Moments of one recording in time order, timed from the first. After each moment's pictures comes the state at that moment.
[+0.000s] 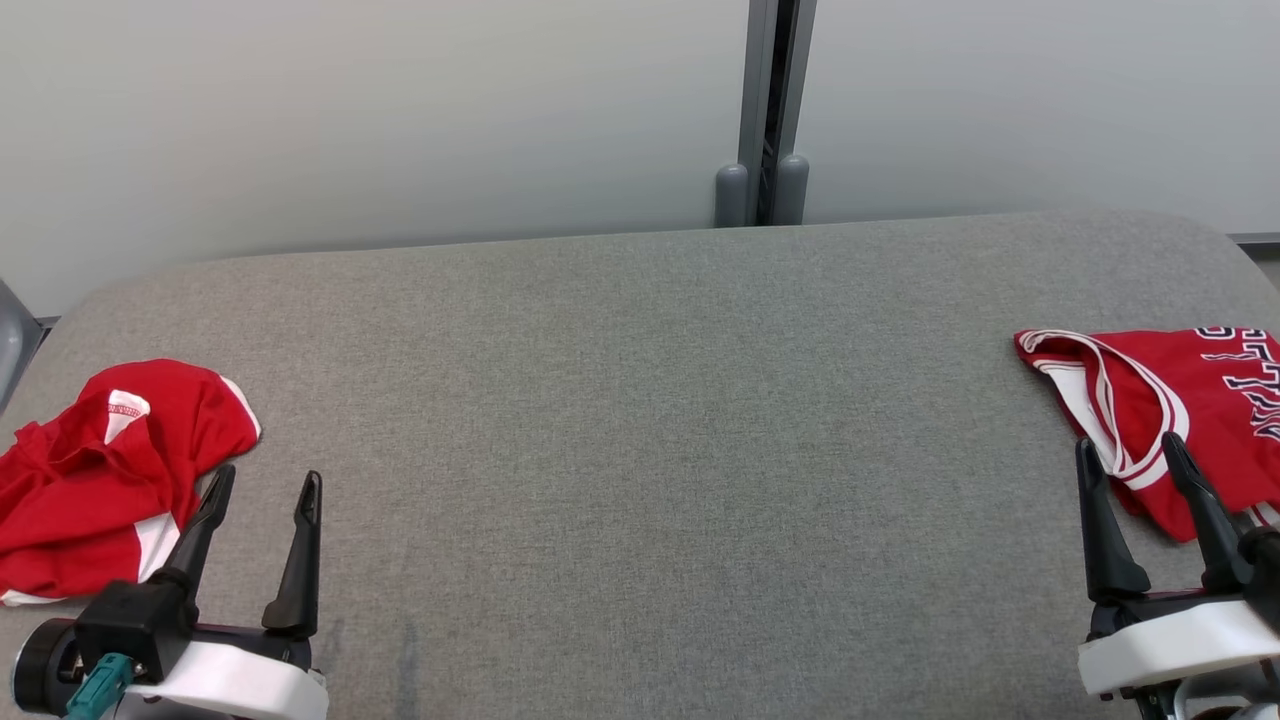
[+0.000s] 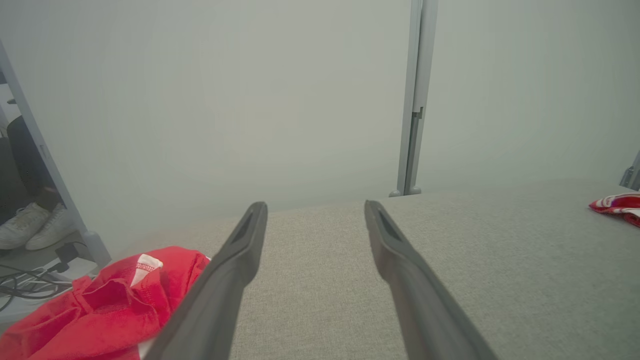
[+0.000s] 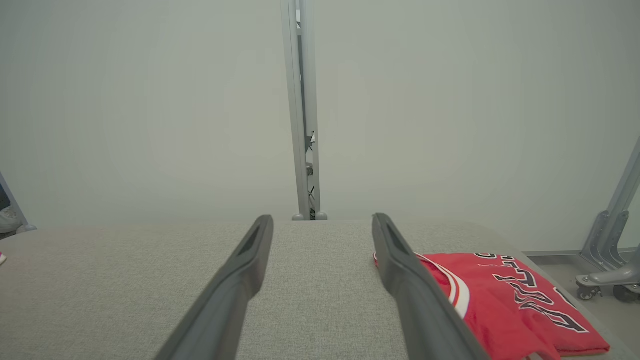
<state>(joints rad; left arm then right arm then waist) 0.01 0.29 -0.11 0.09 -0.32 0.01 -0.22 0.00 -0.10 -0.07 0.03 0.18 0.13 -0.14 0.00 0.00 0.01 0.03</state>
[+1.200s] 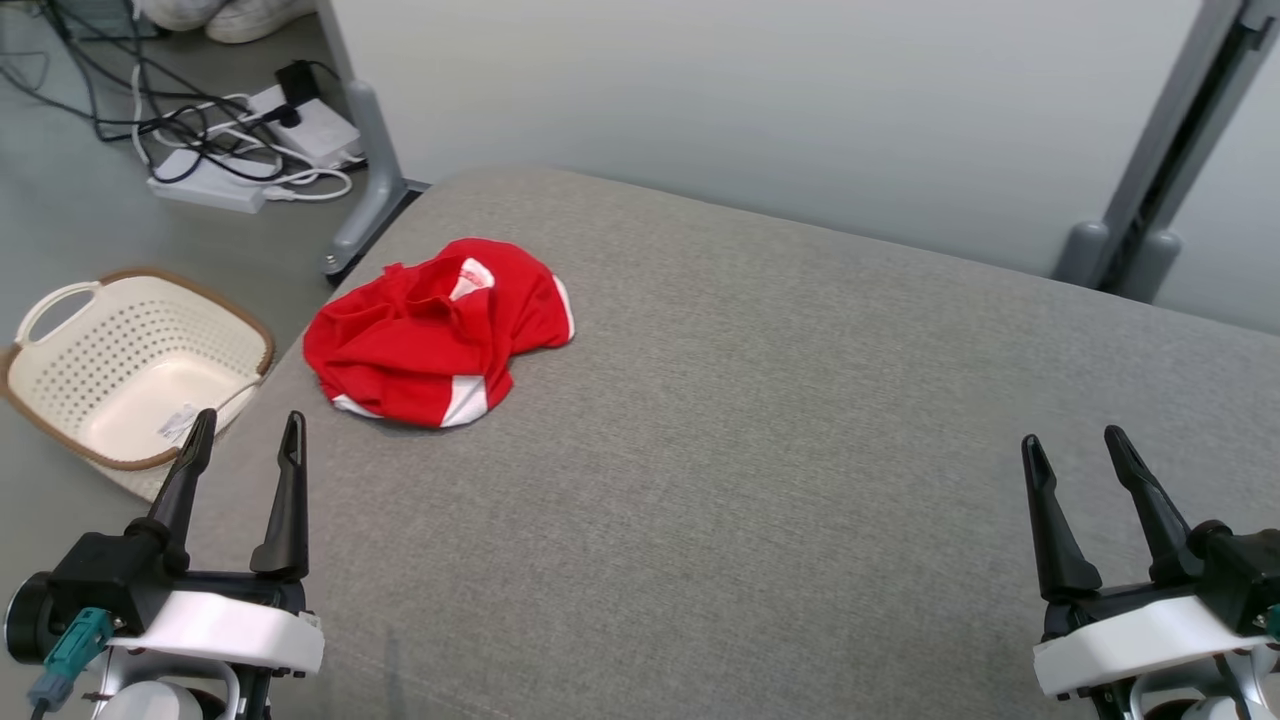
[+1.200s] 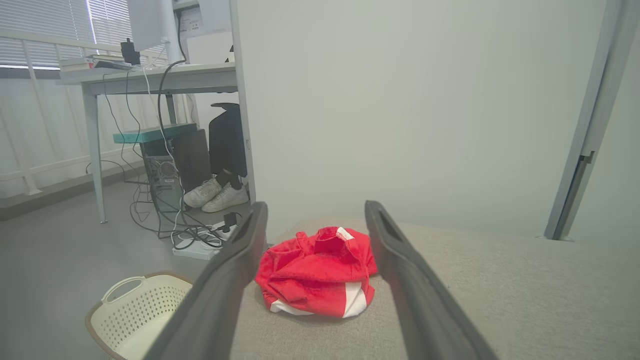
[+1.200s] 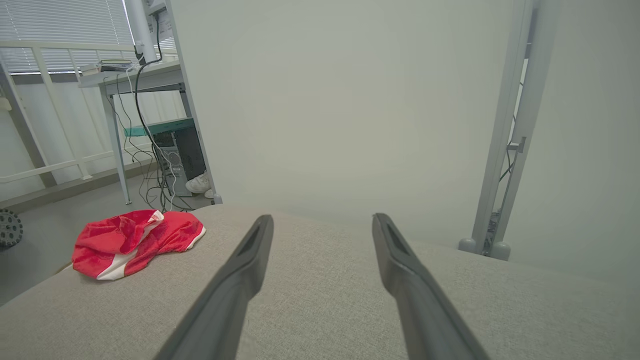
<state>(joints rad) -0.08 0.28 -0.11 0.12 -0.36 0.01 -0.25 -0.01 -0.08 0.00 0.02 0.19 0.13 -0.14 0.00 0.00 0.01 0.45</state>
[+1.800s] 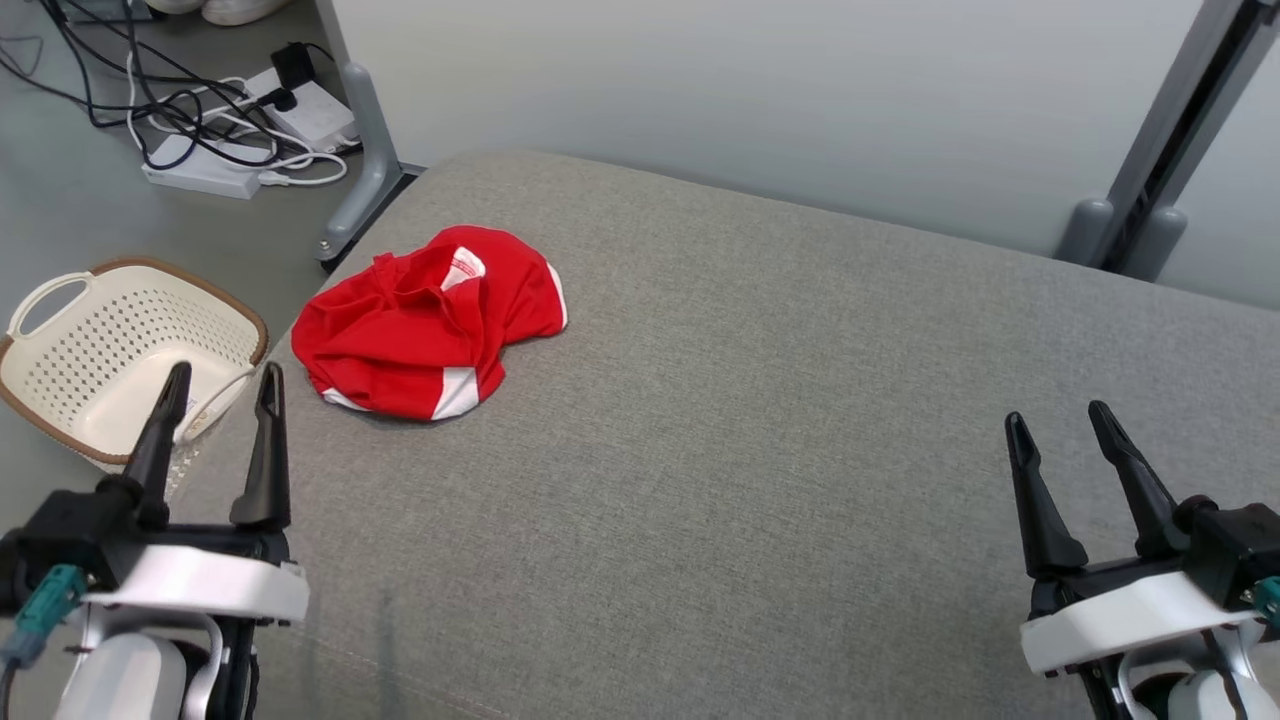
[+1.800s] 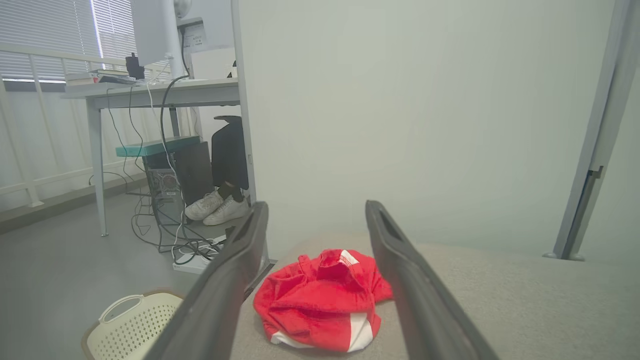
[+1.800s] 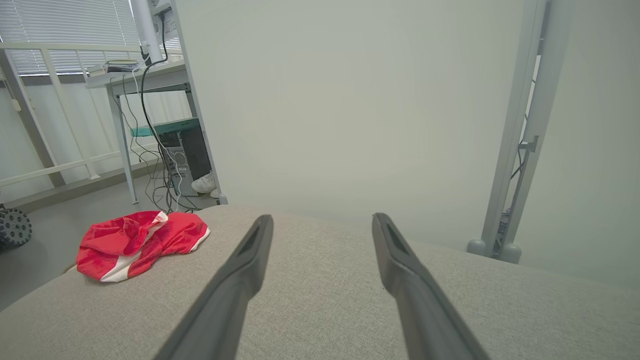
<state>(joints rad) -0.14 0.28 -0.09 0.14 -0.37 0.02 -0.26 -0.05 -0.08 0.03 0.02 0.19 0.13 -0.13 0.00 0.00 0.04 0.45</state>
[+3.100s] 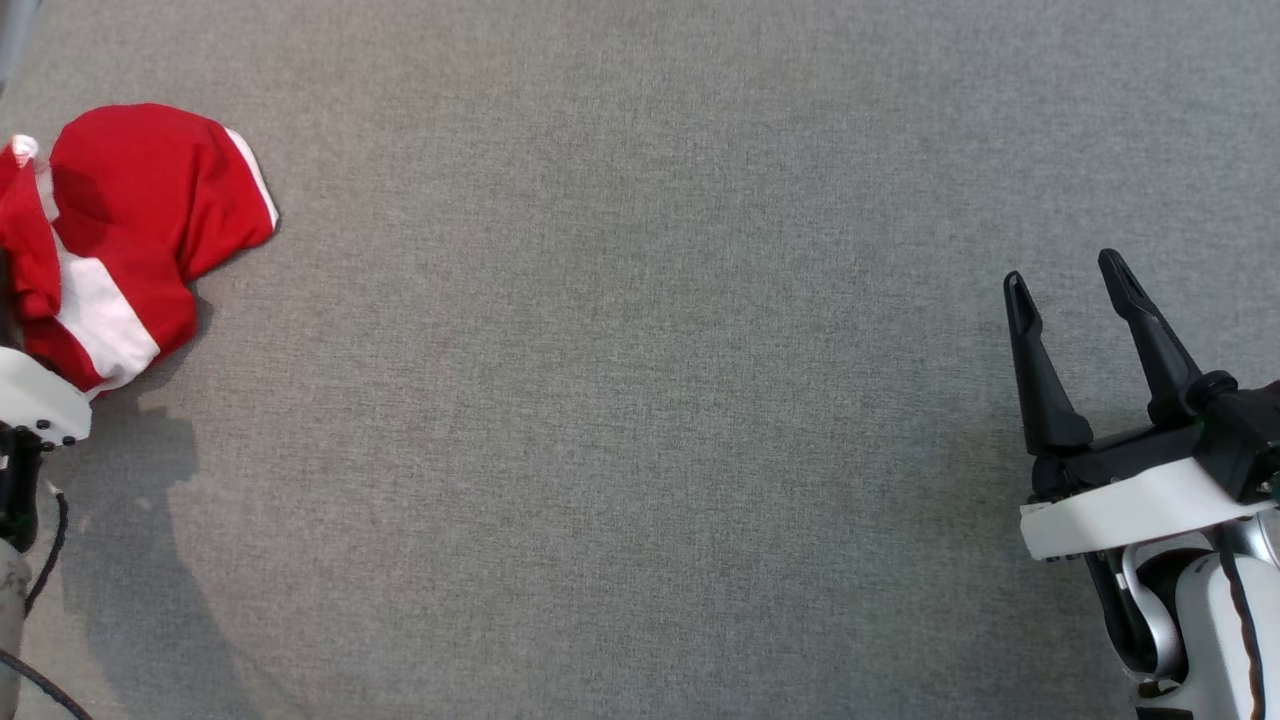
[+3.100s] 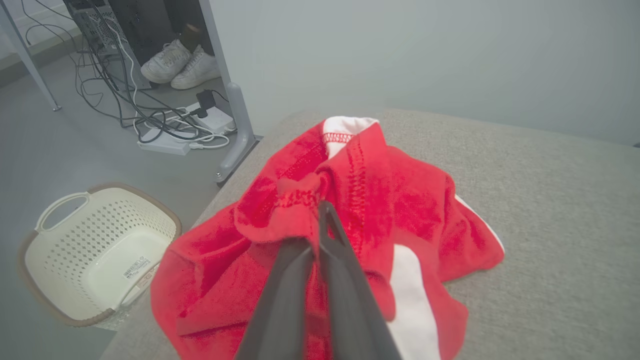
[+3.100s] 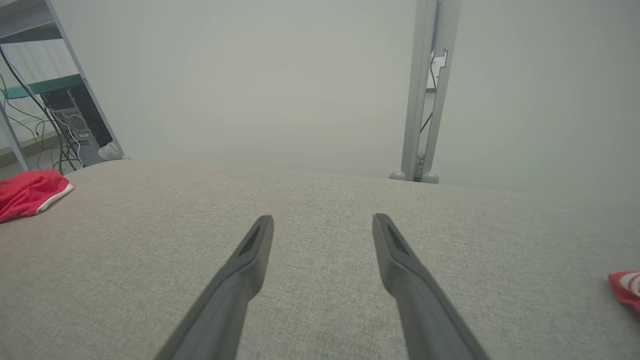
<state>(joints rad) -0.76 0.43 -0.16 1.03 -0.63 -0.13 -0.23 -0.24 -0.12 0.07 -0.04 0.14 0.13 -0.10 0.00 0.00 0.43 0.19</state>
